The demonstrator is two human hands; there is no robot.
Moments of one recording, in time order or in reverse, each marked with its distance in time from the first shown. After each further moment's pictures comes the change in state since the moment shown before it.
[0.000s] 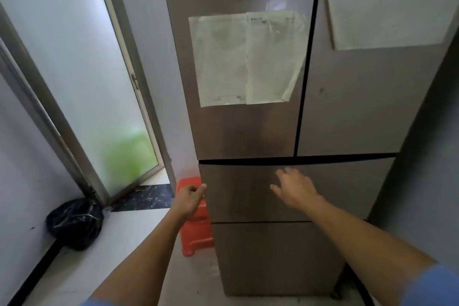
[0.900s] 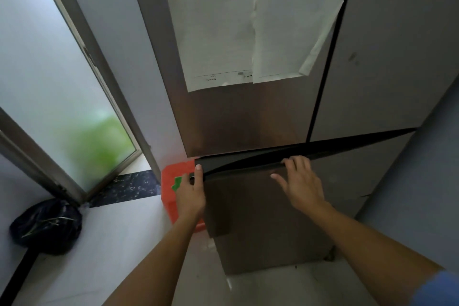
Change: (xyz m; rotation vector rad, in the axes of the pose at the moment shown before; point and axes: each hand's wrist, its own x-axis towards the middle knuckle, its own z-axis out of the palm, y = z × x) left_hand 0.098 -0.025 0.044 -0.168 0.212 -0.018; right_hand 0.050 0.004 0.086 0.084 0.301 0.135
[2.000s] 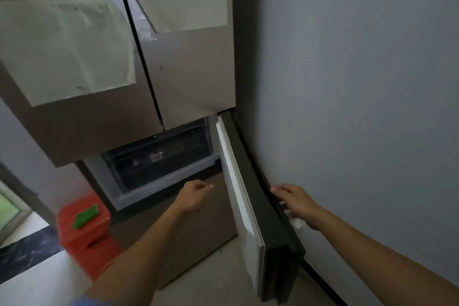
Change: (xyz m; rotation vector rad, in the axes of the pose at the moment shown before) left_hand -0.276 0.068 0.119 0.326 -0.889 0.293; right_hand -0.315 0.180 -0.199 0.985 -0.147 0.808
